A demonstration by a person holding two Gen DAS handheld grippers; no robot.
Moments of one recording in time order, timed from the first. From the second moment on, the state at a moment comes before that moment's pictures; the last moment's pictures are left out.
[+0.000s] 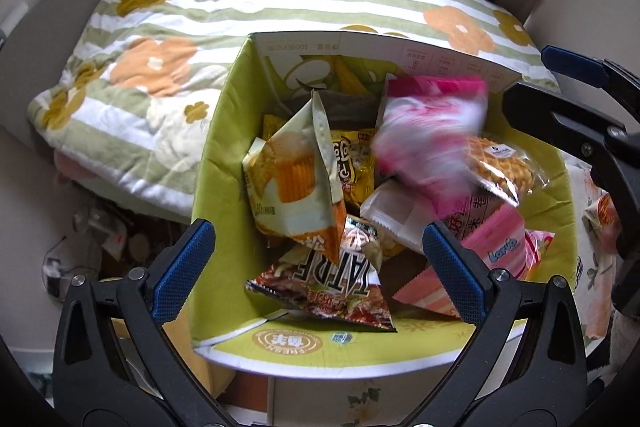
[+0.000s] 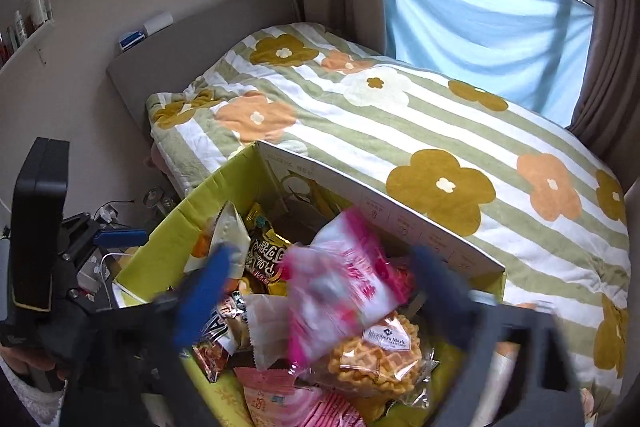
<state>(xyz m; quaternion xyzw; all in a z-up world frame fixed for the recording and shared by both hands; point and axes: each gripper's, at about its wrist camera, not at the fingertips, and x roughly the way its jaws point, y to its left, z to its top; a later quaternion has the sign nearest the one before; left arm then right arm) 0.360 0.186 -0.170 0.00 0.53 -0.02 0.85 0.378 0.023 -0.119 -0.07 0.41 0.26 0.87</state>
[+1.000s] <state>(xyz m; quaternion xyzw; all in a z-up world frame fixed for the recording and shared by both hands) 0.326 0.129 -0.117 0.02 0.48 -0.10 0.87 0.309 -0.063 -0.084 0.00 0.44 0.14 0.89</state>
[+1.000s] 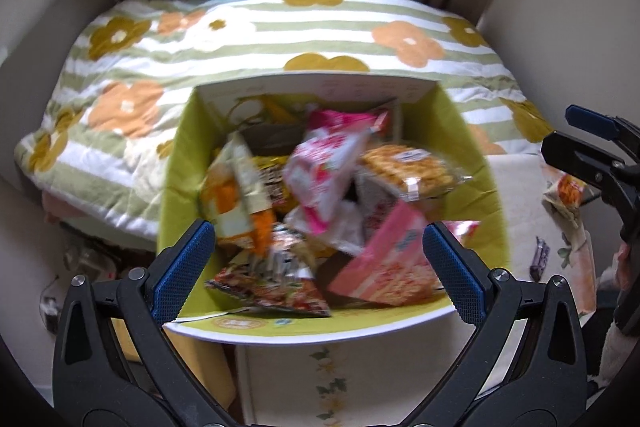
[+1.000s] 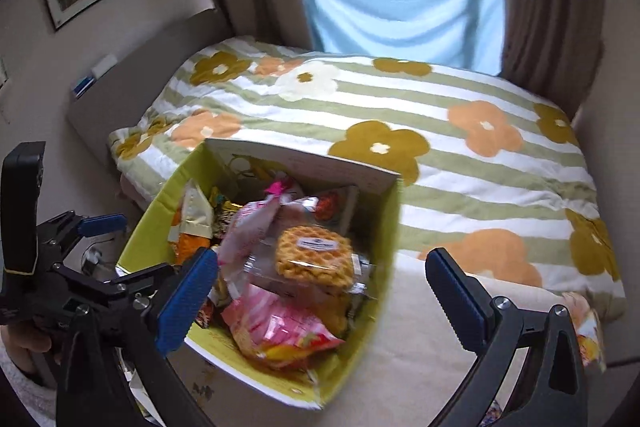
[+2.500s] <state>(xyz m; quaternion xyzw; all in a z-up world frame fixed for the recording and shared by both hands) 0.238 -0.255 -0.290 0.21 0.53 -0.34 0.75 0.188 -0.379 -0.203 0.17 0.46 -0.13 0.86</state>
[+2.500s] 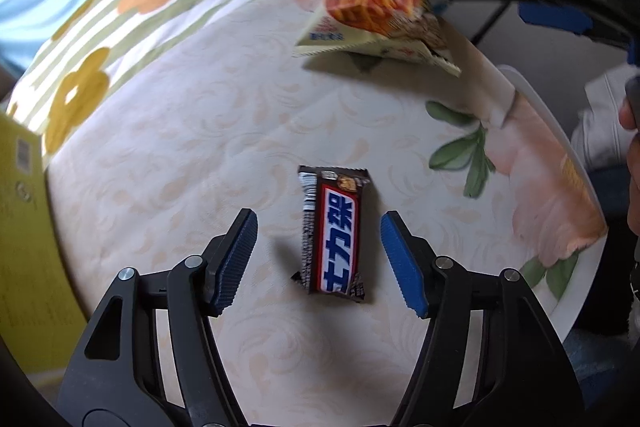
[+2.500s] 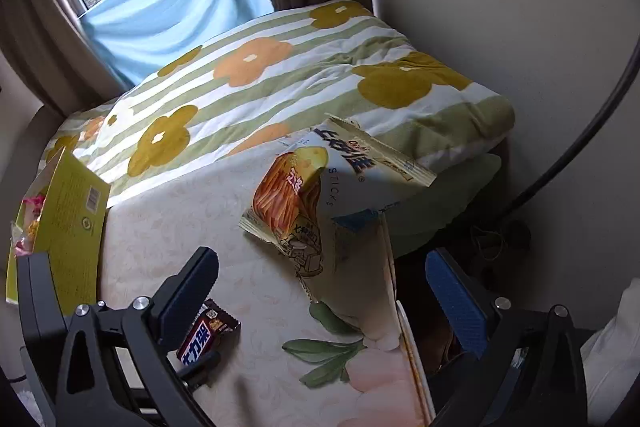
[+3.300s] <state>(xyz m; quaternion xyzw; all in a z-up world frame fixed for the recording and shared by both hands) 0.262 -0.250 -0.295 0.24 0.53 -0.38 0.72 0.236 -0.369 -0.239 0.22 0.43 -0.18 0.86</state>
